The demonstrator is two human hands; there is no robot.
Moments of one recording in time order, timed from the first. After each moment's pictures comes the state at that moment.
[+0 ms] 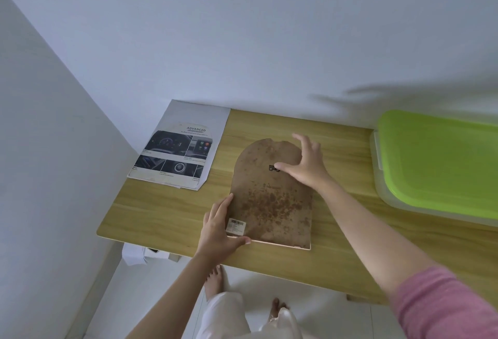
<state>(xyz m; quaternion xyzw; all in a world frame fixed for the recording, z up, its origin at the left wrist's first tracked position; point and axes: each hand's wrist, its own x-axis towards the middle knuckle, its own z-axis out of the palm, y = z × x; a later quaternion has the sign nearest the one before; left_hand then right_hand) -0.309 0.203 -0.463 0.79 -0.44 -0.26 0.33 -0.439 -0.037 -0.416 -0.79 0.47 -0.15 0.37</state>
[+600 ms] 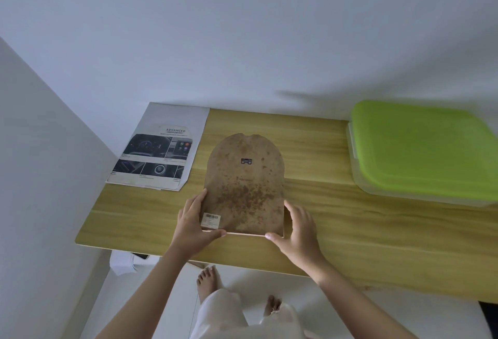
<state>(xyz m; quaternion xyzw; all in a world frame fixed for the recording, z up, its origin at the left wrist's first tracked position) -0.293 0.204 -0.458 0.80 -0.44 -0.26 0.32 -0.528 0.098 -0.482 -0.79 0.48 -0.20 0.32</state>
